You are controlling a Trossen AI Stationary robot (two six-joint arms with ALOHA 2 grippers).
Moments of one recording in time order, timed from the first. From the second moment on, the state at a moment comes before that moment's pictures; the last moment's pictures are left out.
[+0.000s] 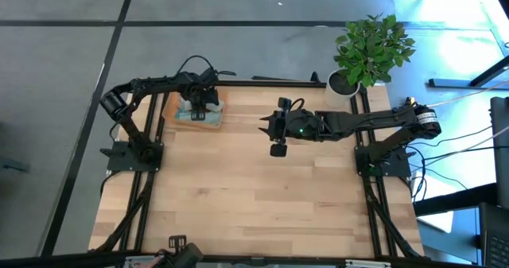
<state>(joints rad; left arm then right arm) 0.79 1.67 0.99 -0.70 -0.21 0.72 0.04 1.49 1.21 -0.22 0.36 -0.27</state>
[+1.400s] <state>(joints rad) 0.80 1.67 0.99 -0.69 -0.19 0.72 0.04 1.49 1.21 -0.22 0.36 -0.27</state>
